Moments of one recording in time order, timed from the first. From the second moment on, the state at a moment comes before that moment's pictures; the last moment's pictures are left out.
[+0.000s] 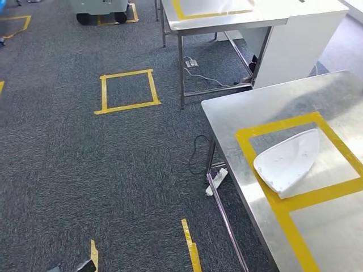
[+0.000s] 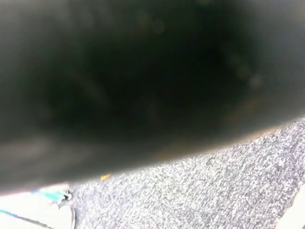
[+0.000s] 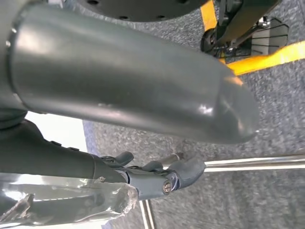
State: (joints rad) left arm -0.01 0.04 0.26 -0.45 -1.16 0.35 0.03; right arm 0.03 0.36 -1.07 -0.39 1.16 -0.26 -0.10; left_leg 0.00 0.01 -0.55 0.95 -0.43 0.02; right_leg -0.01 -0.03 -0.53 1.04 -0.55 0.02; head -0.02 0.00
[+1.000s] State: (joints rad) left arm 0.01 -0.04 0.42 -0.37 -1.18 0.30 0.04; right arm 0.09 0.36 -0.82 -0.49 0.96 -0.25 -0.03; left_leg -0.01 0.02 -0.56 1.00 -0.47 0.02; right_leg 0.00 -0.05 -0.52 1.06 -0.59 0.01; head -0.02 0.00
